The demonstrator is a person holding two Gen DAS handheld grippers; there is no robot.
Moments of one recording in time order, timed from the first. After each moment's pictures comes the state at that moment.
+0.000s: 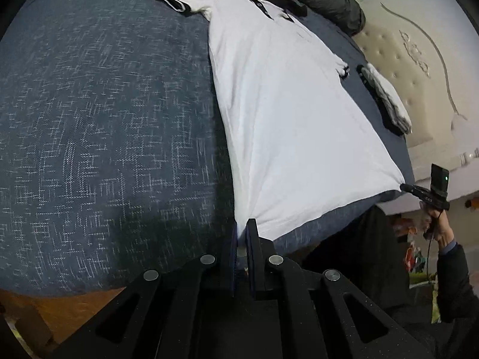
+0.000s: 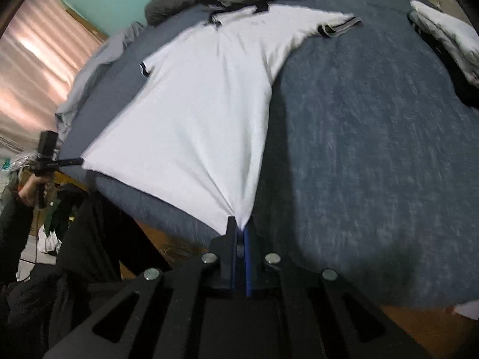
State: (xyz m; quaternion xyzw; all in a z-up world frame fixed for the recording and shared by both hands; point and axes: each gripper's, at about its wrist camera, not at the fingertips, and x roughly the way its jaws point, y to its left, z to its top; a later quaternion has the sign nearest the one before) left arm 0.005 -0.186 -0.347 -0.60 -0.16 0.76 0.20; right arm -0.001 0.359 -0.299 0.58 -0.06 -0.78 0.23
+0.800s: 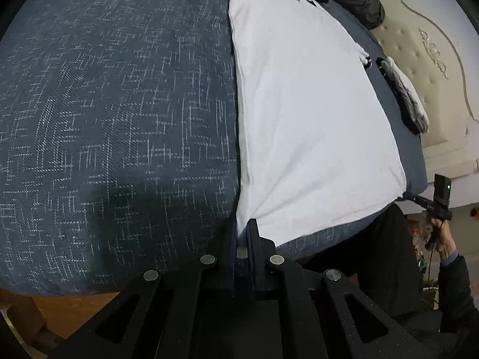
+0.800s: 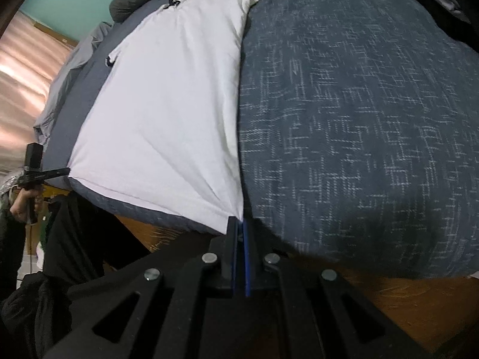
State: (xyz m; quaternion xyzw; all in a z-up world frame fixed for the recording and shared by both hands) left arm 0.008 -0.202 -0.390 -0.62 -0.18 0.75 0.17; right arm 0.005 0.376 -0.356 0.61 -0.10 -0.77 0.19
